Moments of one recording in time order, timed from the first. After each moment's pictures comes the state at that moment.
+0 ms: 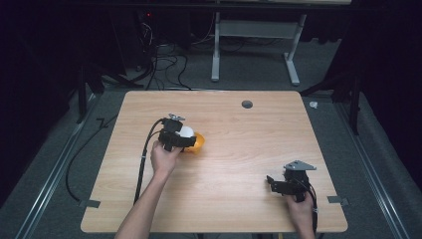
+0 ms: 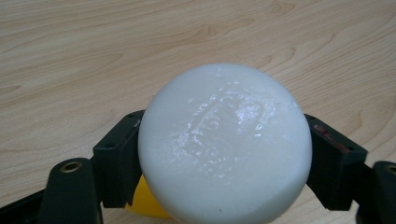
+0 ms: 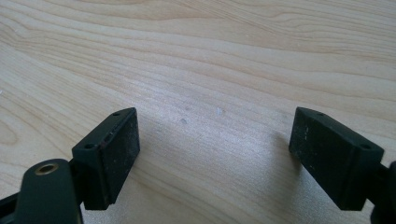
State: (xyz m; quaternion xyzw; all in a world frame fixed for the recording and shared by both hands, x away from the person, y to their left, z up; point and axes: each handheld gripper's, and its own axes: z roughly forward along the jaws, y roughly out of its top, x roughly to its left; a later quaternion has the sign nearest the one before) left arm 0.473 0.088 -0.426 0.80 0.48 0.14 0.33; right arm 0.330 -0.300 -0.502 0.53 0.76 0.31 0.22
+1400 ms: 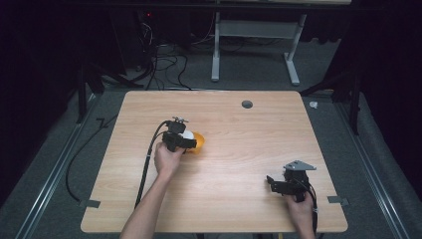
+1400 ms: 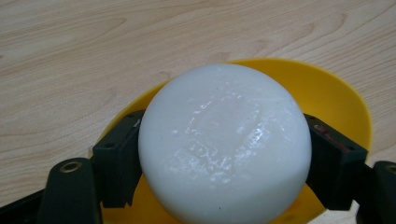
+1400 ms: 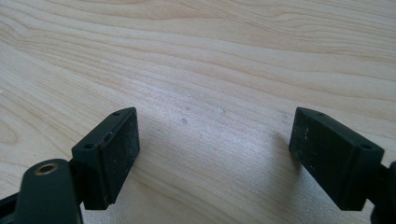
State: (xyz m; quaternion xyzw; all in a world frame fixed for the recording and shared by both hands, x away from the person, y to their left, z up) left arm 0.489 0.078 -0.454 0.81 0.50 0.14 0.28; right arm 0.330 -0.300 -0.502 0.53 0.76 0.31 0.22
